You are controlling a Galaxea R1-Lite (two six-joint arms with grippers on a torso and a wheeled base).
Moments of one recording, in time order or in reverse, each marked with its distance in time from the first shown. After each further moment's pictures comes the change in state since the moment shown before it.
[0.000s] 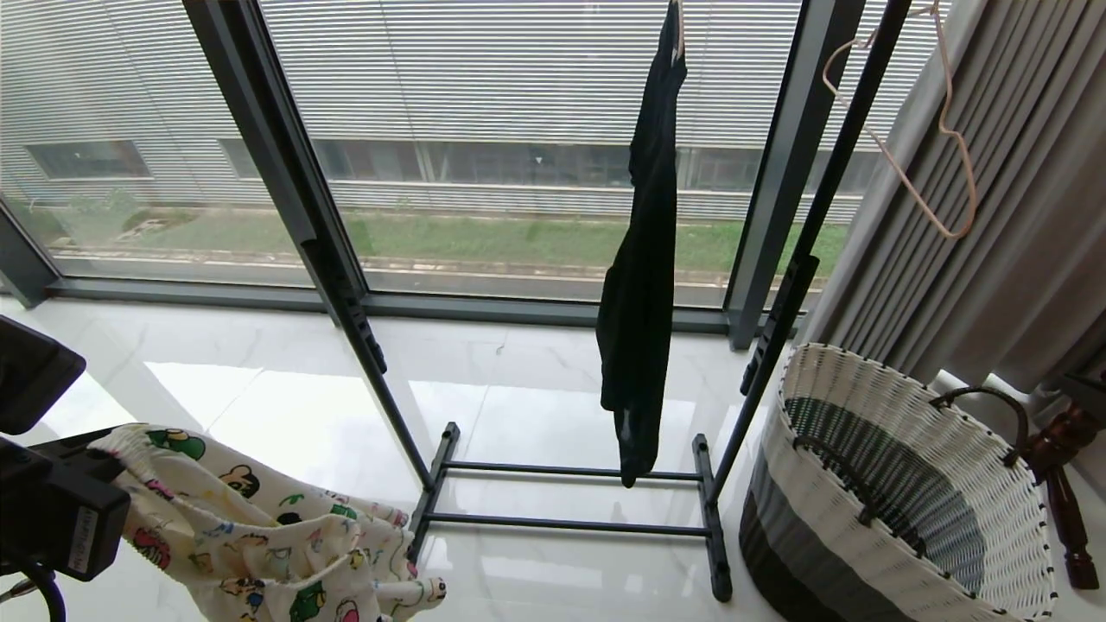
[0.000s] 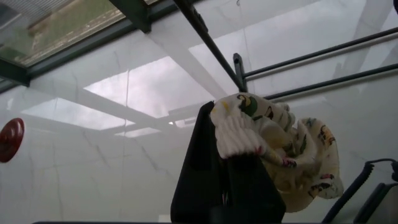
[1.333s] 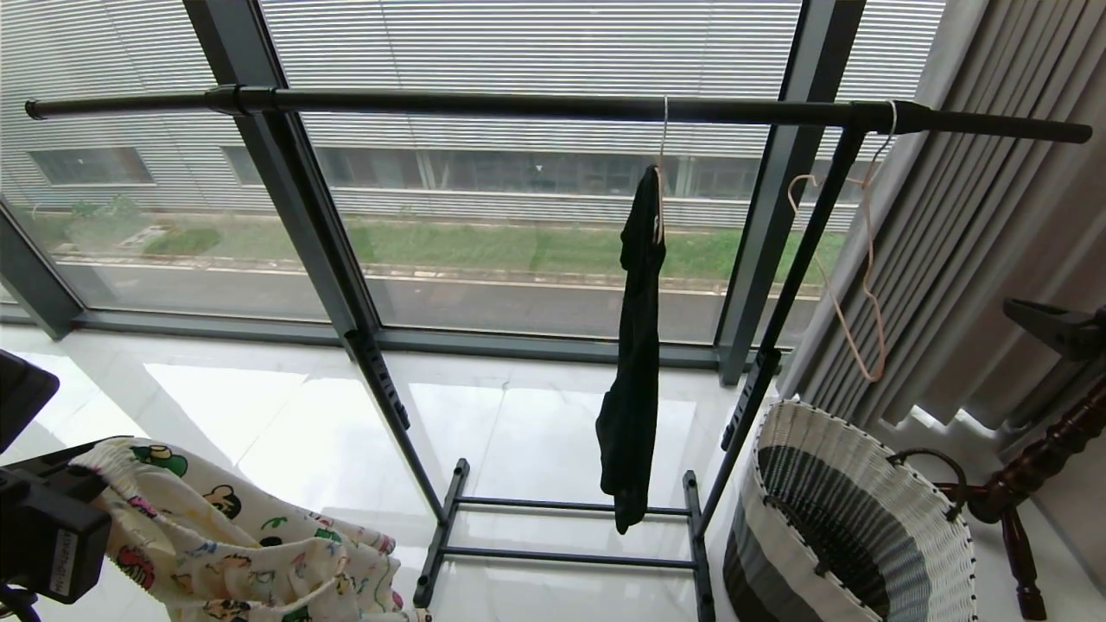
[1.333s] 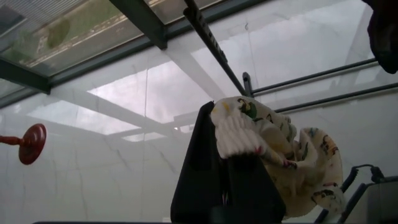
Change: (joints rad) left arm -0.002 -0.049 0.032 0.001 -0.001 0.000; right arm 0.009 0.153 -0.109 -0.111 0.063 0.089
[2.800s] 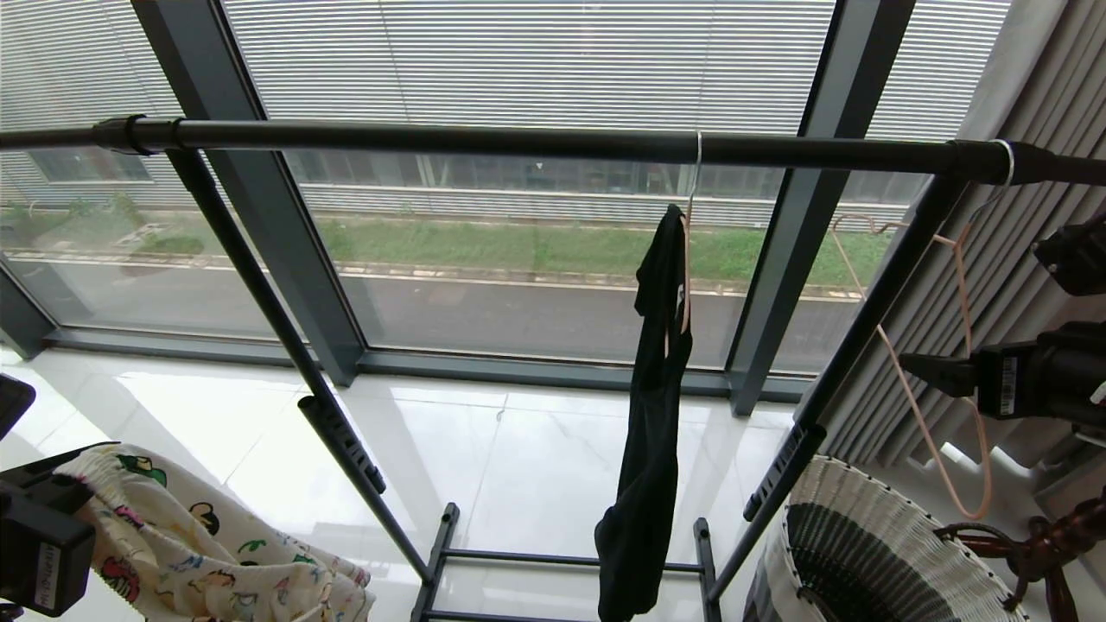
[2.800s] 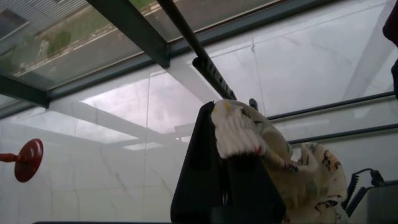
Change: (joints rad) left arm 0.000 -0.039 0.018 0.000 0.000 -0.002; right arm 0.061 0.183 0.073 -0.030 0.019 0.290
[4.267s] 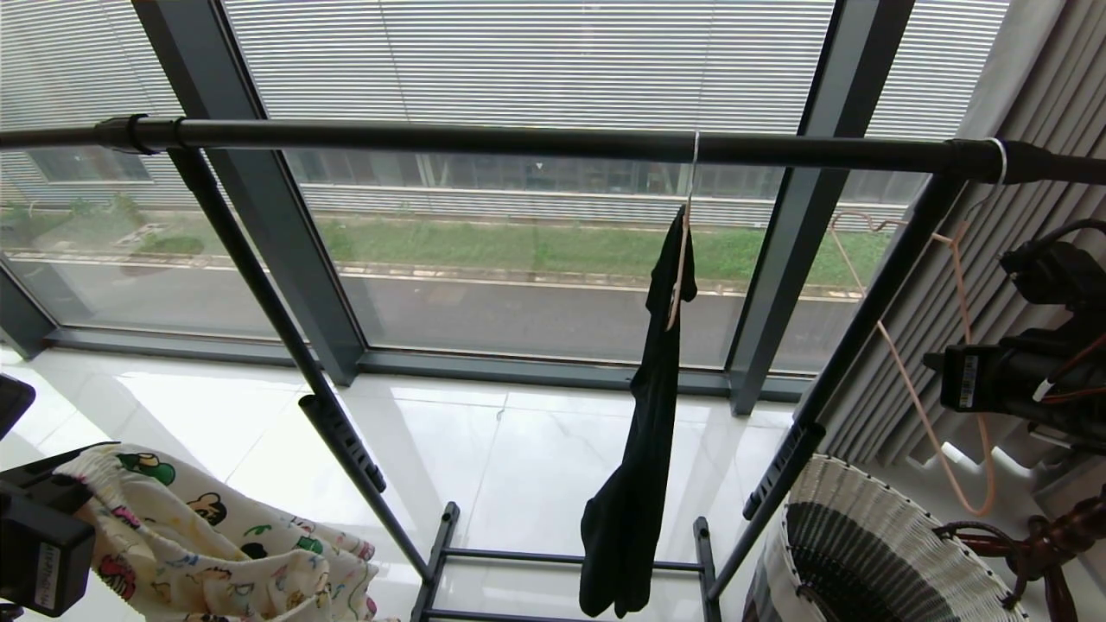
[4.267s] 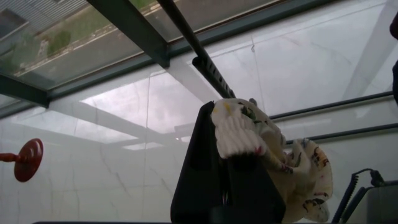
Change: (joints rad) left arm 0.000 0.000 0.000 0.000 0.000 0.000; right arm -0.021 0.099 0.030 -0.117 0.004 0.081
